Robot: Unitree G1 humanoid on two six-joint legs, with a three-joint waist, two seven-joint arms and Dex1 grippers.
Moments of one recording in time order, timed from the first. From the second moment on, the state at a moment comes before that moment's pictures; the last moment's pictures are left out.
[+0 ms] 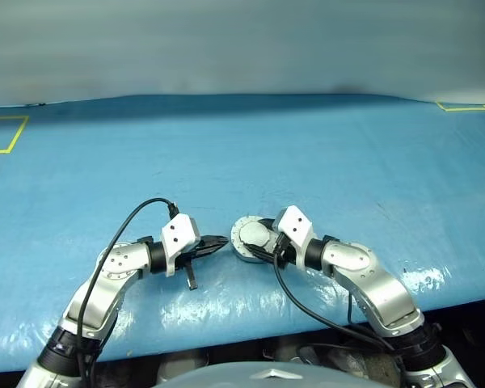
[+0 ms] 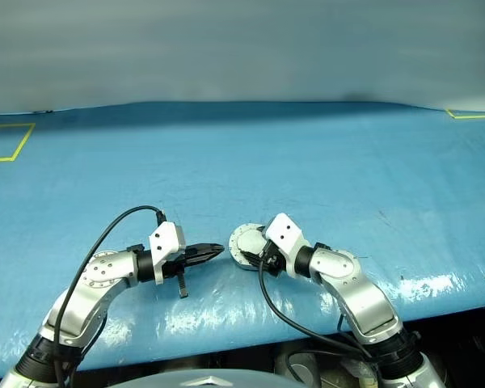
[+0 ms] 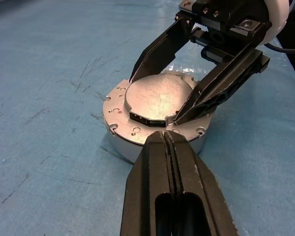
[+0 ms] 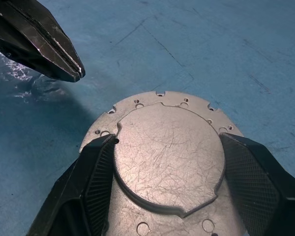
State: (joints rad) left arm -0.02 0.55 -0.20 -0.32 -0.24 0.25 -0.89; right arm -0.08 -0.48 0.30 -0.38 0.19 0.54 0.63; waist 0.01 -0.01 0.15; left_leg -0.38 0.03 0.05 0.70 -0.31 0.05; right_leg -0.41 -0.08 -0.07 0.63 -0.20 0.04
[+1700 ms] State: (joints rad) left arm -0.04 0.53 -0.24 -0.31 -0.20 0.21 -0.87; right arm -0.09 -0.25 0.21 -0.21 0.17 0.43 0.44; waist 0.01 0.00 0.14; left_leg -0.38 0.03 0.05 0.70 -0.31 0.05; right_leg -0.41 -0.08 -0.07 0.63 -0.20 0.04
